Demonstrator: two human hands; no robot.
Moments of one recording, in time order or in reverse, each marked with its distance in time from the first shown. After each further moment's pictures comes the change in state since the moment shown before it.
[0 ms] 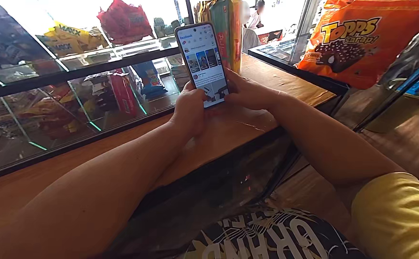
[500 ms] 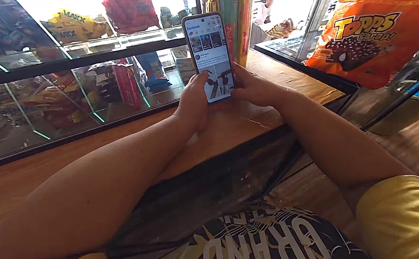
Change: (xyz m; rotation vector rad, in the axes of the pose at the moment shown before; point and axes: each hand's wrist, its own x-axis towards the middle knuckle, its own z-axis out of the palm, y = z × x) left_hand 0.001 0.001 -0.004 -0.042 -0.060 -0.020; right_hand -0.003 -0.003 0.000 -0.019 -0.002 0.012
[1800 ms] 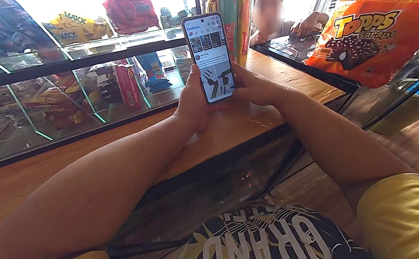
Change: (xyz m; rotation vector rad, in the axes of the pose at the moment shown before) left_hand -0.001 0.001 -0.002 -0.009 -0.089 0.014; right_hand 0.001 0.003 -0.001 0.020 -0.007 0.007
